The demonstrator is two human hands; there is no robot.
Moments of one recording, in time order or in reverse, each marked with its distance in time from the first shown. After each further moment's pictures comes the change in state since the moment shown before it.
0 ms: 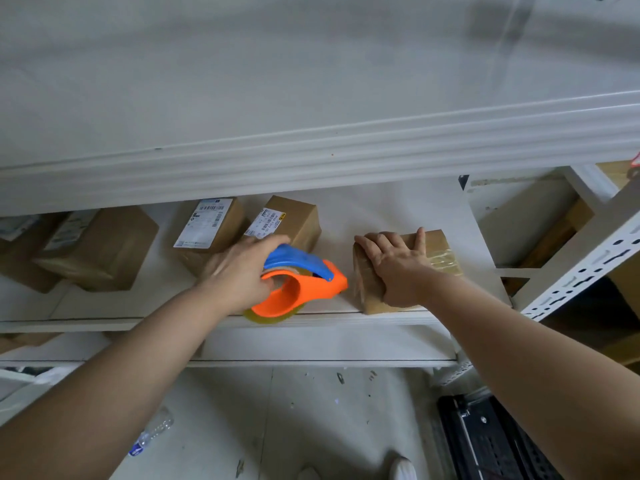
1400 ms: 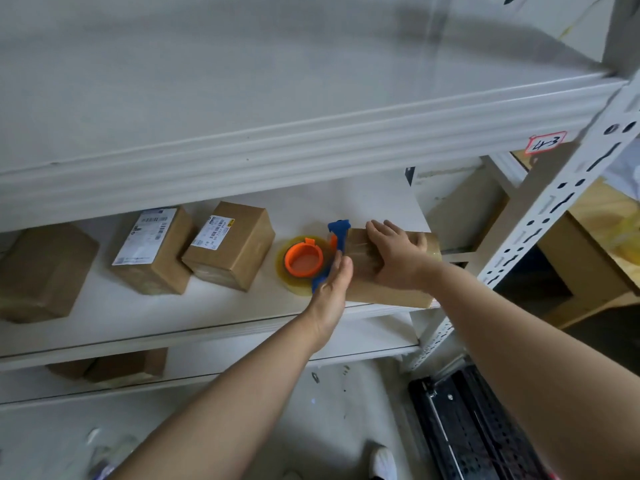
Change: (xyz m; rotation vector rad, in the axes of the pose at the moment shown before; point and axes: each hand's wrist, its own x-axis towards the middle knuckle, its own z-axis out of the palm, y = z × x) left_hand 0.032 0.150 0.129 -1.369 -0.276 -0.186; right_hand -0.038 0.052 -0.010 0.394 -0.018 0.265
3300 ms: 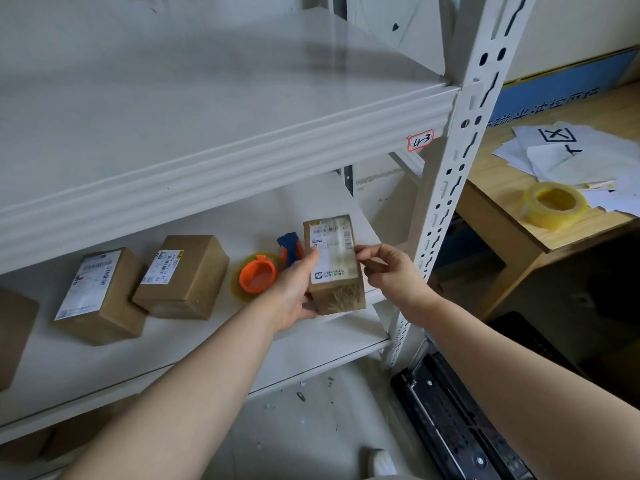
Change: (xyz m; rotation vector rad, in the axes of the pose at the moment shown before) left_hand -0.009 0.063 0.026 0.063 -0.087 -0.331; right_hand -0.066 0.047 0.029 1.378 0.392 0.117
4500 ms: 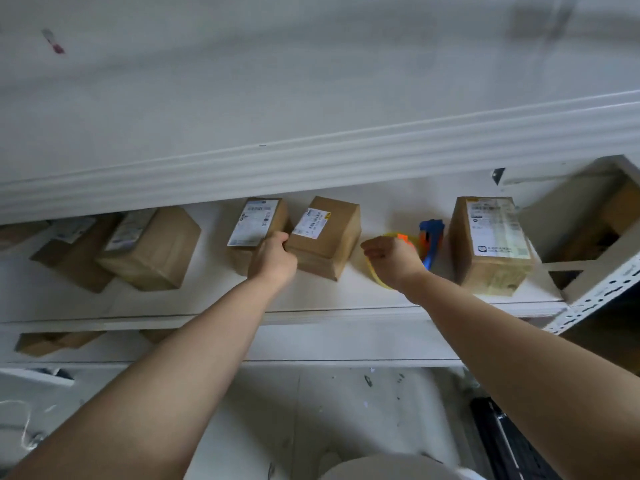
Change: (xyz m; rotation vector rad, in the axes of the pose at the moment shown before) left_hand -0.039 -0.039 -0.237 0.599 0.880 0.225; right_hand 0.029 0.009 0.206 -0.698 -0.253 -0.062
